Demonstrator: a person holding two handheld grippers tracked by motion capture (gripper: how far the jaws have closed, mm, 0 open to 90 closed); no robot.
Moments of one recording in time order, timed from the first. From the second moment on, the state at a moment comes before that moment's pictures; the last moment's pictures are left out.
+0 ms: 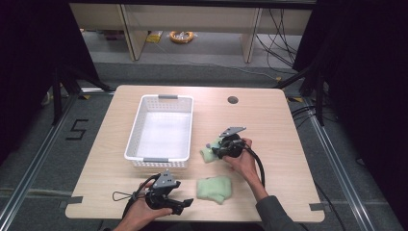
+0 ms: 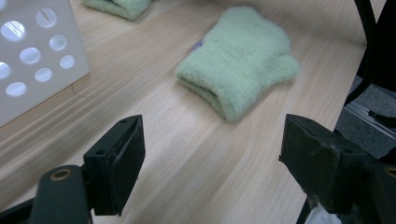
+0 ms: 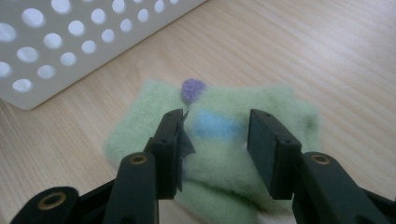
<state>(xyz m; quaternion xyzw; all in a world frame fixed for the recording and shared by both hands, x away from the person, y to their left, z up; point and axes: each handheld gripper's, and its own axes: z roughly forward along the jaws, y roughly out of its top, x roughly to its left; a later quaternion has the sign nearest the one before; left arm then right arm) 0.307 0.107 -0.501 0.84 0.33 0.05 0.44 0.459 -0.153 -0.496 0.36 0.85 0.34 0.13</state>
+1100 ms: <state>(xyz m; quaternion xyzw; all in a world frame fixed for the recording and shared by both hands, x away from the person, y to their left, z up) 0.310 0.110 -0.501 0.83 0.33 0.05 0.44 0.430 -0.159 -0.467 0.38 0.81 0.42 0.14</state>
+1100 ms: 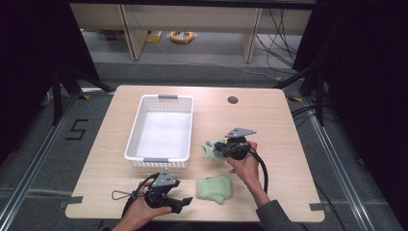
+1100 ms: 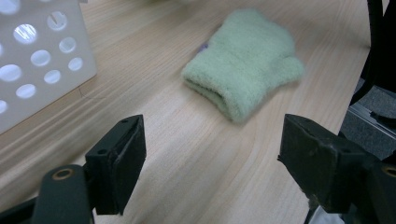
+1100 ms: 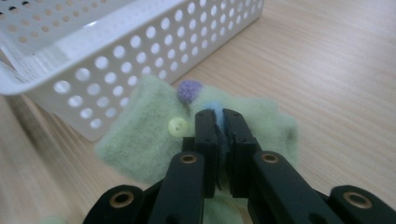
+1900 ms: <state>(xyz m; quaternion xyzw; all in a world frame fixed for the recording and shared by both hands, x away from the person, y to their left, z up) 0.307 0.110 -0.496 0.83 0.32 0.07 0.46 0.367 -0.165 -0.447 0.37 0.81 0.44 0.15</state>
